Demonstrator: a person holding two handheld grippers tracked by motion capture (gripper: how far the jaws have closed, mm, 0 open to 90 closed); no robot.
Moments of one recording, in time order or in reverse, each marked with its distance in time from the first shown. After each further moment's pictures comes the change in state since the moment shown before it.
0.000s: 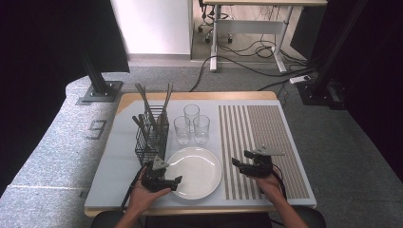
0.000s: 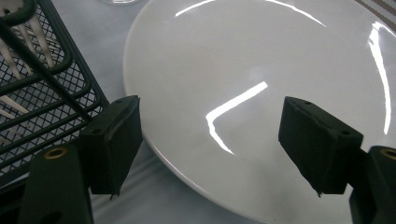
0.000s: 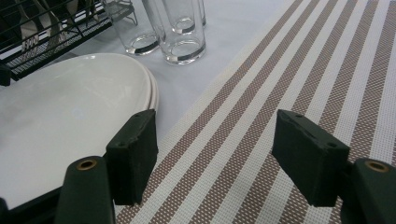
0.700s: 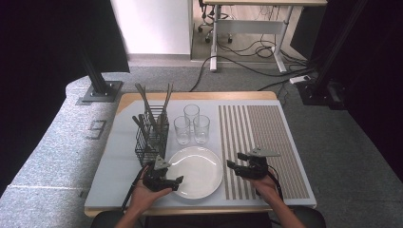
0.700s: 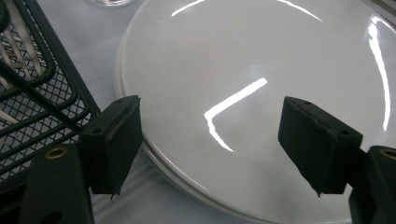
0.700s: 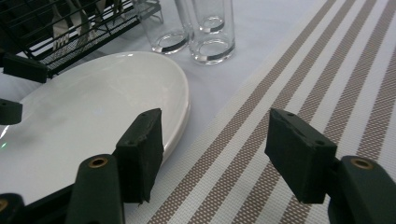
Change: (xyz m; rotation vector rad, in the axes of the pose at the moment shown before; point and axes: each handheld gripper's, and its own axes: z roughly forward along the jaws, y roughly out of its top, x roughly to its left) left arm -0.003 0.002 0.003 0.006 -0.007 0.021; right arm 0.016 0.001 0.005 0.006 0.069 -0.014
